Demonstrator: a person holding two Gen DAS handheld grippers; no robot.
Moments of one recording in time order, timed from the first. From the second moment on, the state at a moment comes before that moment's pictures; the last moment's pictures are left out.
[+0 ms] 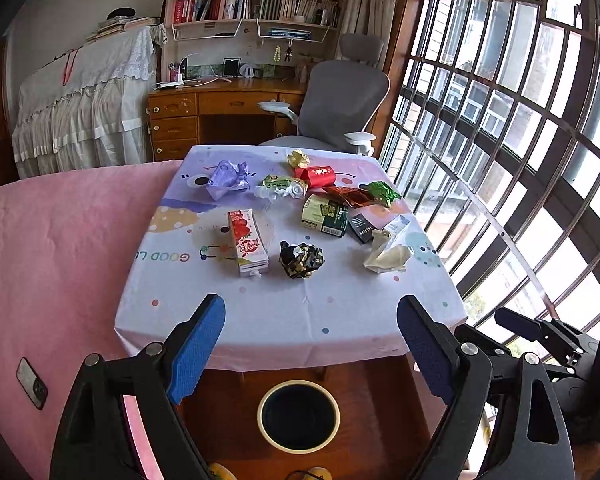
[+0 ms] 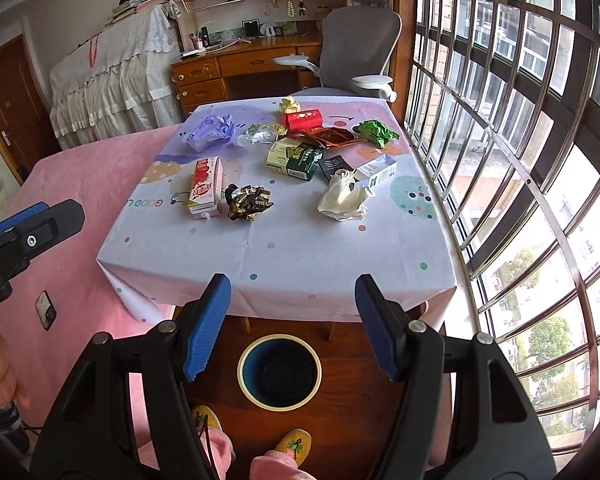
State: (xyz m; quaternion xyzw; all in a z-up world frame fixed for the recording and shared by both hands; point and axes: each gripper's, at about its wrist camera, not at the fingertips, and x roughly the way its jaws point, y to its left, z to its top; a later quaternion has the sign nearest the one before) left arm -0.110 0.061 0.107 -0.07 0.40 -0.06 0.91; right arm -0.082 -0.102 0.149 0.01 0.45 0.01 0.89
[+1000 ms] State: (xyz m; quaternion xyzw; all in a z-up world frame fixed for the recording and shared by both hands) left arm -0.109 0.084 0.082 -0.04 0.43 0.03 0.90; right arm -0.107 -0.085 0.172 0.00 0.43 -0.01 0.90
